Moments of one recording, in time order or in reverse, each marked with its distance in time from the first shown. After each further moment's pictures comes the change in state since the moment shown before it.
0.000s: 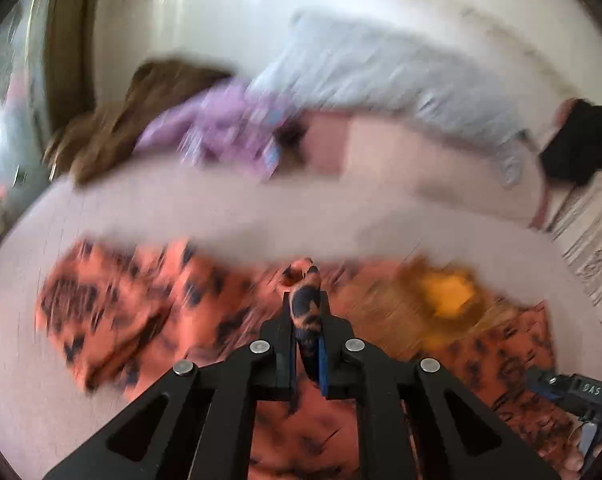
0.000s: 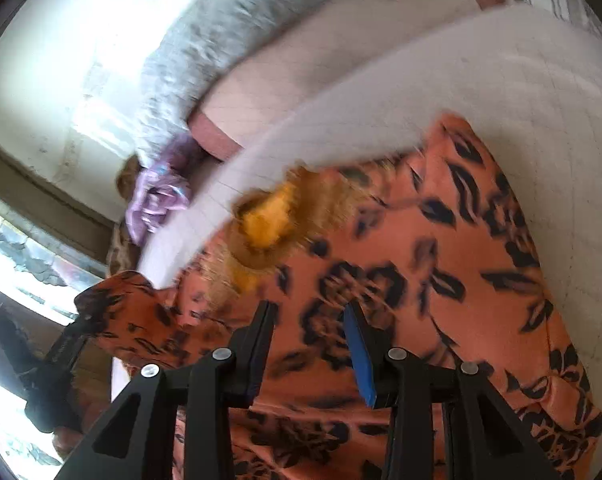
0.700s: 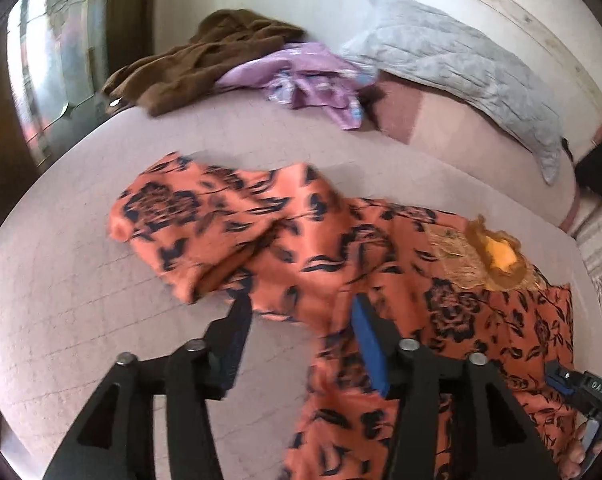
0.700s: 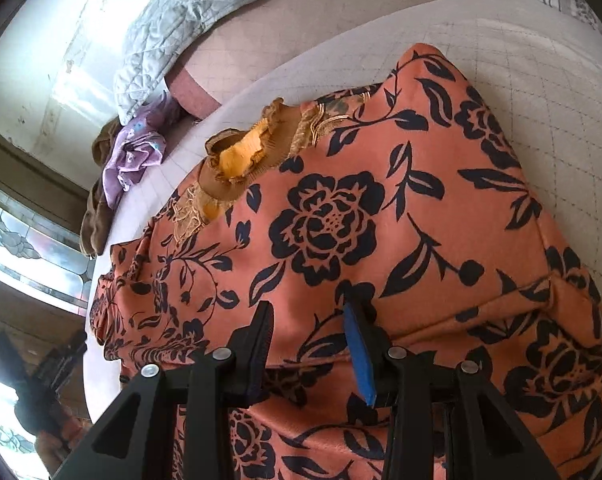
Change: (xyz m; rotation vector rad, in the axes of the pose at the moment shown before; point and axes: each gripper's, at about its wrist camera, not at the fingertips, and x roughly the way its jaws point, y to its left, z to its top) left arm -0.034 0.070 -0.048 -0.089 0.056 0.064; right arm 0.001 0.002 -0.048 -0.049 0.061 -0.078
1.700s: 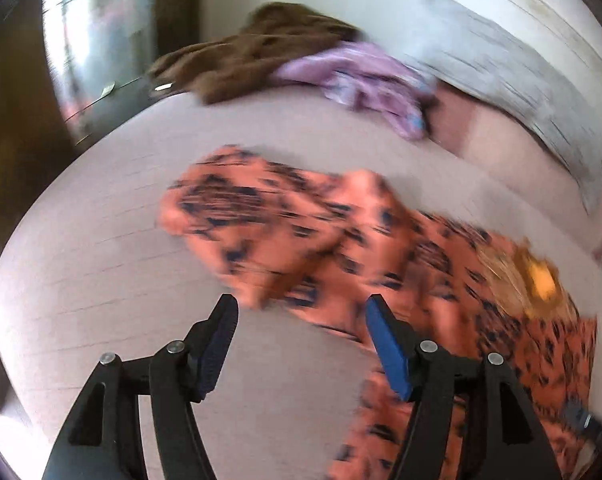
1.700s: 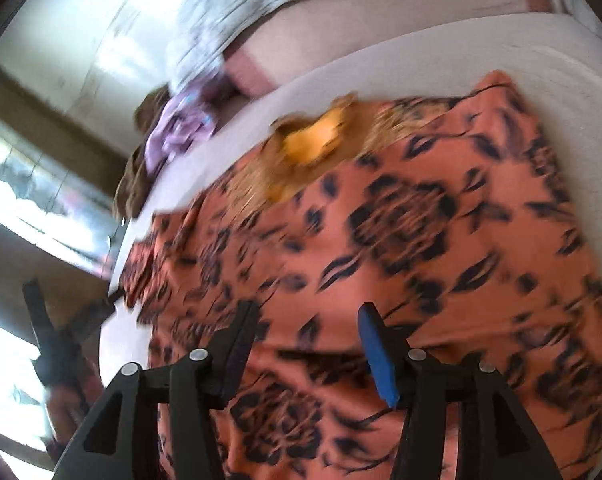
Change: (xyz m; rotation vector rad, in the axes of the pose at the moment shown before) left arm -0.005 0.064 0.011 -0.152 0.008 0.158; right arm -0.005 0.034 -0.006 -0.154 0.056 0.105
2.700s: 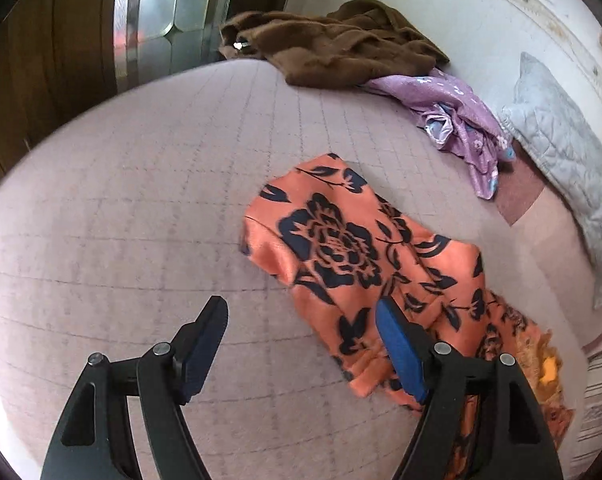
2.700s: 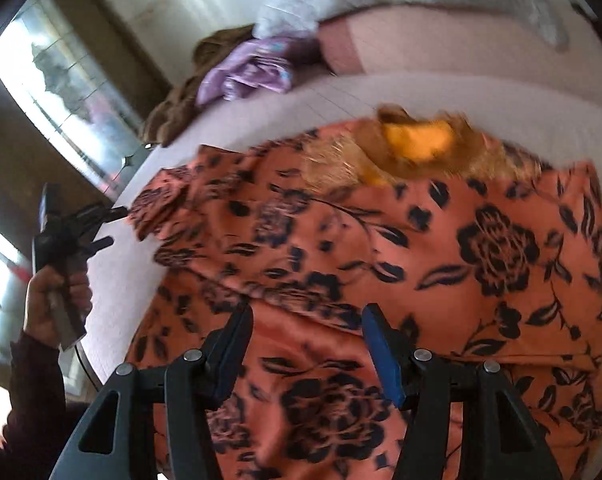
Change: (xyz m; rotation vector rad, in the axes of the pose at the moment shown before) left arm 0.053 0.071 0.030 -0.268 0.049 -0.051; right arm 0.017 0.068 -0.005 -0.291 0.062 -0.031
